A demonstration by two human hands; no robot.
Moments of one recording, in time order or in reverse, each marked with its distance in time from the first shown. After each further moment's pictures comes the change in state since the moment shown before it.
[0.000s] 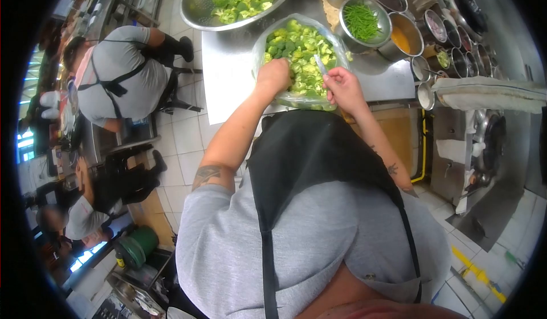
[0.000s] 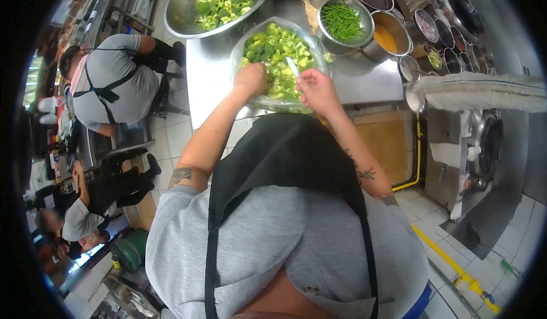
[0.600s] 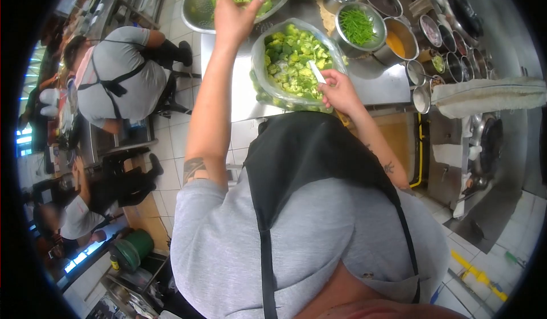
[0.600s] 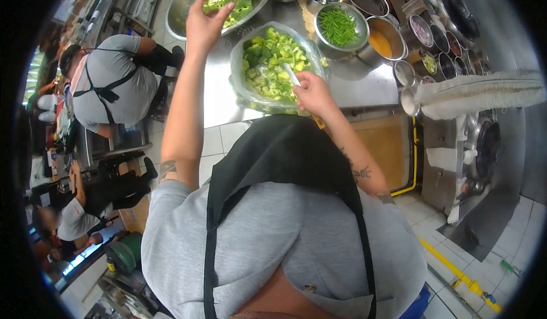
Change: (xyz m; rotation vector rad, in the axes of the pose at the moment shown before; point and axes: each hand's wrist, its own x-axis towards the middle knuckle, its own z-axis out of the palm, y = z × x) left_hand 0.023 -0.027 -0.137 -0.572 0.969 0.134; right_hand -0.001 -0.017 0.004 -0.202 -0.021 0.076
